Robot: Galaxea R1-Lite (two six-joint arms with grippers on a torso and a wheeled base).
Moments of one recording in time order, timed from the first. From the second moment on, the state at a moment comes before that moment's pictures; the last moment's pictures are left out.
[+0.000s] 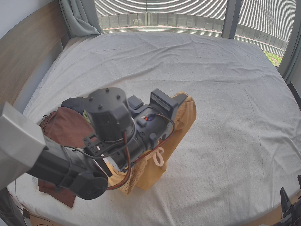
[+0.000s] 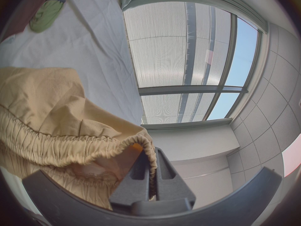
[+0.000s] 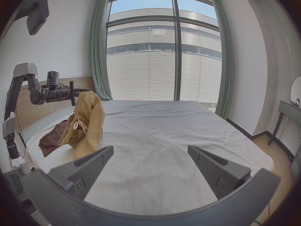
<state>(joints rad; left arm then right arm) -0.83 1.95 -0.93 -1.16 0.04 -1.28 0.00 0.02 -0.02 0.00 0.03 -0.02</state>
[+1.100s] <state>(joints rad) -1.01 1.97 -1.34 -0.97 -0.07 -1.50 0.00 0.02 -0.02 0.00 0.03 -0.02</state>
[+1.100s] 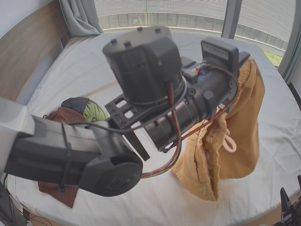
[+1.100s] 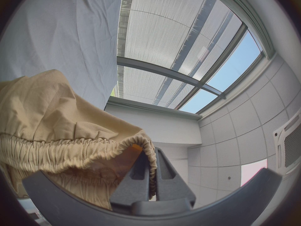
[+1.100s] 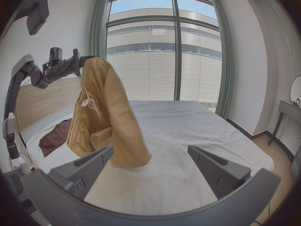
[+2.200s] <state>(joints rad) -0.54 2.05 -0.50 -1.55 -0.18 -0.96 0.00 0.02 -0.02 0.00 0.03 -0.02</state>
